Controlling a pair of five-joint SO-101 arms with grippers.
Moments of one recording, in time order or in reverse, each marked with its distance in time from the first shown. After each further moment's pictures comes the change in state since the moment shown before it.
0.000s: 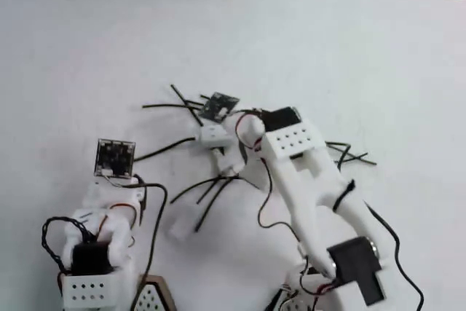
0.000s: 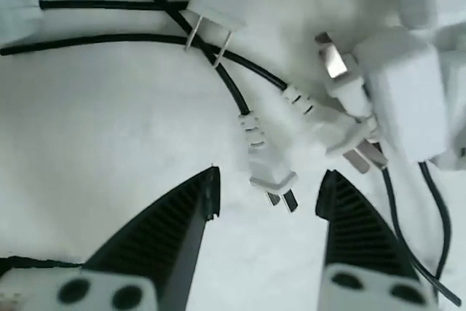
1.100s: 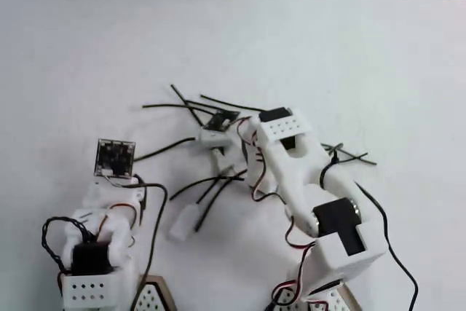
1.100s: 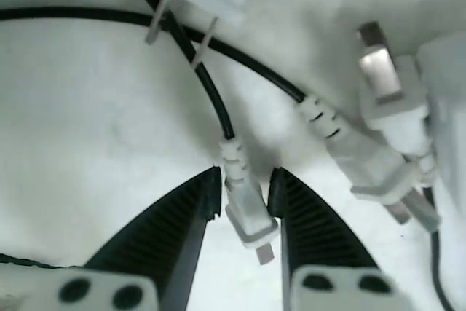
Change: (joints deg) left arm 0.0 0.0 0.0 0.0 0.0; right arm 2.8 14.1 -0.4 -5.4 3.6
